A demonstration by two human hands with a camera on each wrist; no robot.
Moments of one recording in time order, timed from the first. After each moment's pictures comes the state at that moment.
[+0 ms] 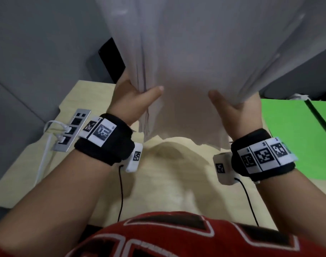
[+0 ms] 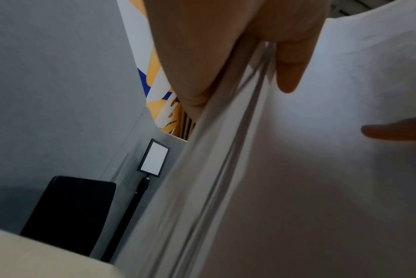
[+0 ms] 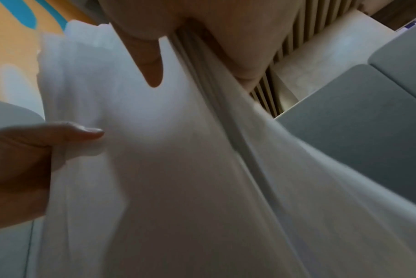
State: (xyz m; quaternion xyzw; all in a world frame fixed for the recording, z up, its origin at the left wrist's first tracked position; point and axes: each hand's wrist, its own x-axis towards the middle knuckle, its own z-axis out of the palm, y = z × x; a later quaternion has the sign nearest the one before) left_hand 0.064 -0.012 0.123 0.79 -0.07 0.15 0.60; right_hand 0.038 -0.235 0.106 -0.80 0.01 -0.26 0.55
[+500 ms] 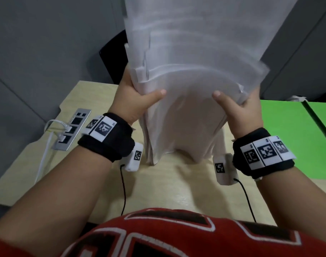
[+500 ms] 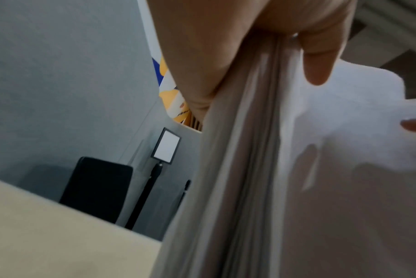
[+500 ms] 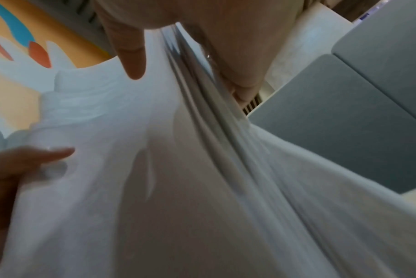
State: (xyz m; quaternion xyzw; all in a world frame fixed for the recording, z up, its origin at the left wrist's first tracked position) left_hand 0.067 -0.010 0.110 0.74 -0.08 0.13 0.66; right_hand 0.035 -0.247 0.099 -0.69 -0.04 -0.25 0.68
